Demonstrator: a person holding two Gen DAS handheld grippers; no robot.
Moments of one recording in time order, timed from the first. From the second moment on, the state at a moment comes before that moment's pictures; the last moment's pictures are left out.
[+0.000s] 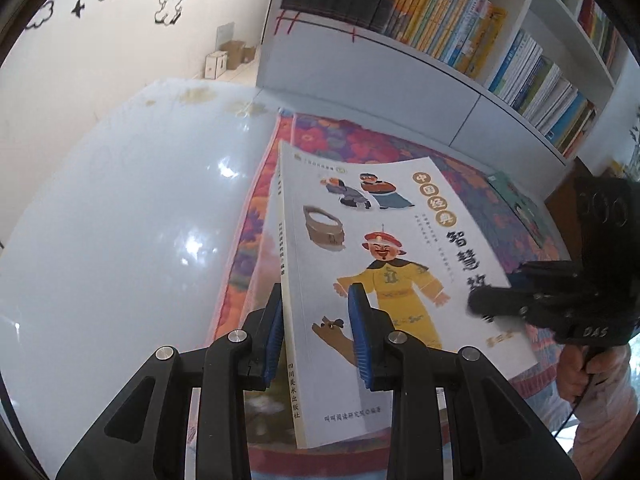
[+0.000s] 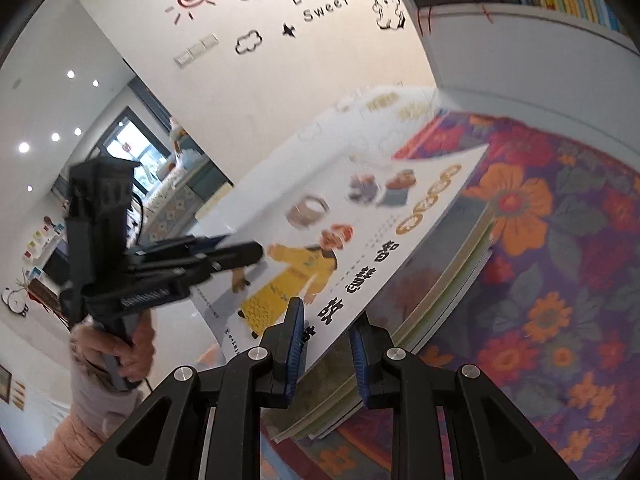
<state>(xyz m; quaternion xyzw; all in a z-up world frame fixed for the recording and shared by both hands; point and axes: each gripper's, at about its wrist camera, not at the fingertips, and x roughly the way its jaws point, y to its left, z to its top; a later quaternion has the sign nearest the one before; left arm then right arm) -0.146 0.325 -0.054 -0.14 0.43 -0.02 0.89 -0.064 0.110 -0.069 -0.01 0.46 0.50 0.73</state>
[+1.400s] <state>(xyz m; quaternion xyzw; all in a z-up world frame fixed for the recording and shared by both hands) -0.145 0.275 0.020 -0.13 0.38 0.09 0.91 -0.061 0.048 -0.075 0.07 0.55 0.47 0.69</state>
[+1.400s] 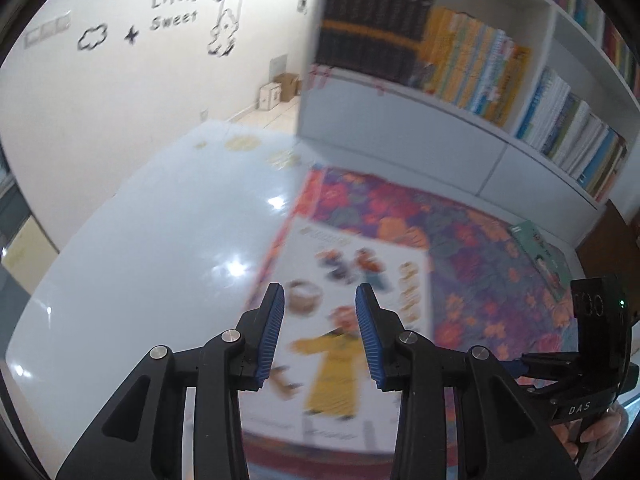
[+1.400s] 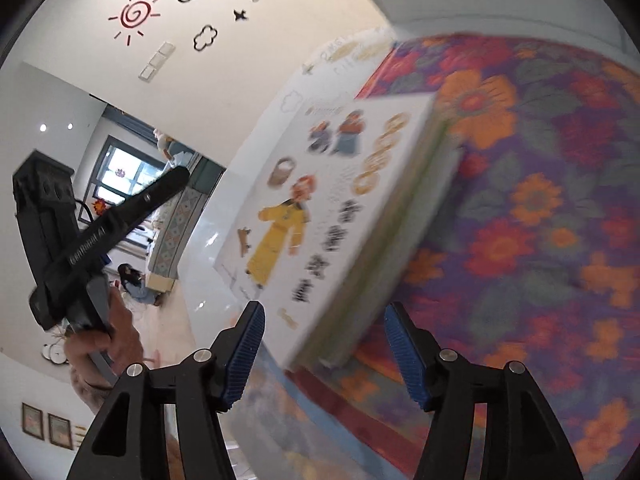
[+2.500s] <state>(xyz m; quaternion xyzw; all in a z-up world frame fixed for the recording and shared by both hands) 0.148 -0.127 -0.121 -0.13 0.47 -0.16 0.86 0.214 -0.315 -0.116 0.06 0.44 0.16 0.88</state>
